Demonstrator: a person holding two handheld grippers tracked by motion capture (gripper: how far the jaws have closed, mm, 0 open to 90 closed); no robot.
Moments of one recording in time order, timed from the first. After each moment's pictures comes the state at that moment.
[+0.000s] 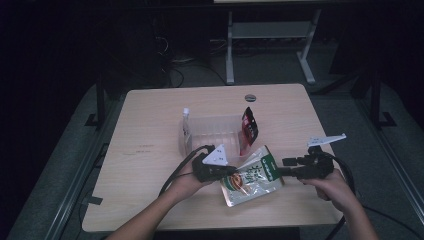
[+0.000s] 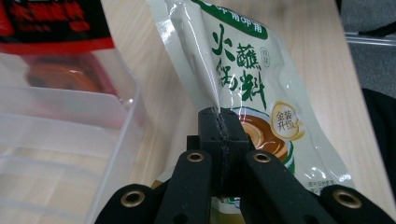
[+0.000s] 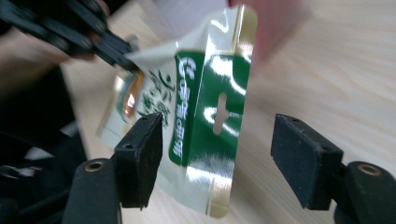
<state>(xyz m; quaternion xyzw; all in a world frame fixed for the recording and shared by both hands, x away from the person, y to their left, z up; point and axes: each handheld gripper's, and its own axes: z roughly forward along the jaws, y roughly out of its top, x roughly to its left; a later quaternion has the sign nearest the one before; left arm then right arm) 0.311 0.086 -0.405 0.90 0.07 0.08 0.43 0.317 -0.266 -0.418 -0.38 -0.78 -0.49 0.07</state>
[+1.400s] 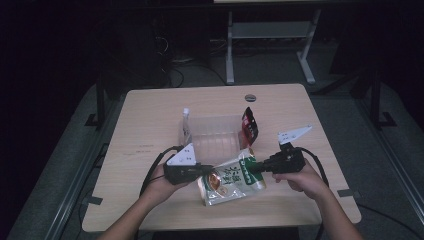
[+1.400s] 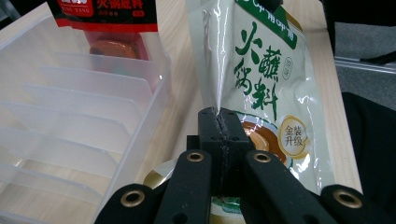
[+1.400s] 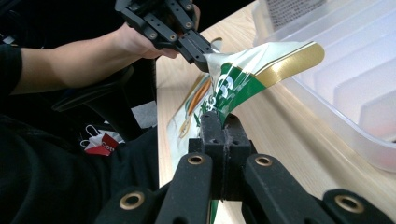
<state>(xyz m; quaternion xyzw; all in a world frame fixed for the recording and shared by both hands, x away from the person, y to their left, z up) 0.303 0.149 -0.397 0.88 0.11 0.08 0.46 0.331 -0.194 -0.404 -0.21 -0.80 -0.53 0.15</state>
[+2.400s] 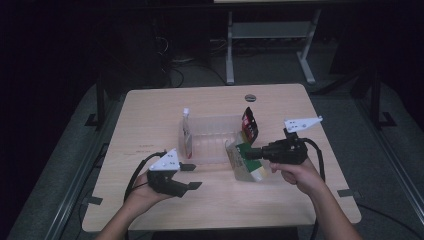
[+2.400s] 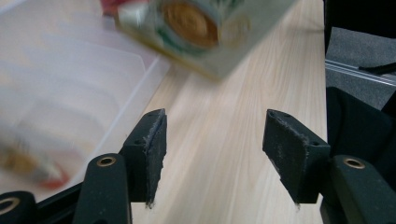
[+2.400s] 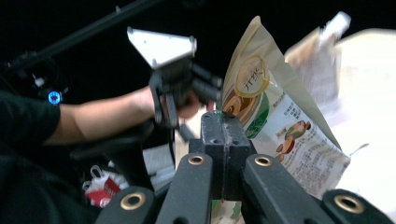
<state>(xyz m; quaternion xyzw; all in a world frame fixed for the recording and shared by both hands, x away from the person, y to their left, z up) 0.278 0.192 -0.394 0.88 0.17 0.07 0.45 0.327 -0.186 -0.355 -0.18 -0.74 -0.64 0.13</state>
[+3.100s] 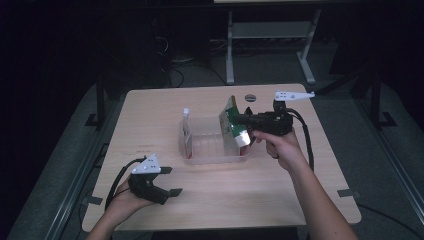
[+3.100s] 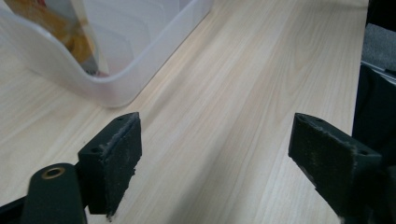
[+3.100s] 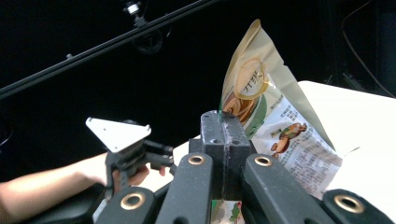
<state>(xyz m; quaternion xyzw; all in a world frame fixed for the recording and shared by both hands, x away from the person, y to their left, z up) 0.277 0.235 -0.414 0.88 0.24 0.07 0.41 0.372 -0.154 -0.318 -0.26 -0.70 -0.66 0.06</state>
